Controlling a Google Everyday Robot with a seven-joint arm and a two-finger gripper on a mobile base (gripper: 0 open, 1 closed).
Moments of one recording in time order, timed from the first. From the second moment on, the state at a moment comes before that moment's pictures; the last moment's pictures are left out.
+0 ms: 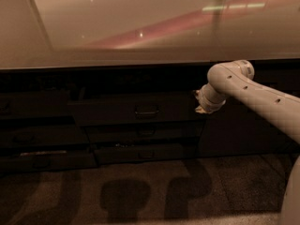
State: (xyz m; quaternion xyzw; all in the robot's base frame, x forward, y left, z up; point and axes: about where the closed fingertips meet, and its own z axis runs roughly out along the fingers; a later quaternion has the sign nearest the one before) arm 0.685 -0.226 0.616 -0.75 0.64 -0.08 0.16
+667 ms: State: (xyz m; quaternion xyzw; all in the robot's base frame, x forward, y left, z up) arm 0.685 -0.226 0.630 -0.75 0.64 -0.08 0.16
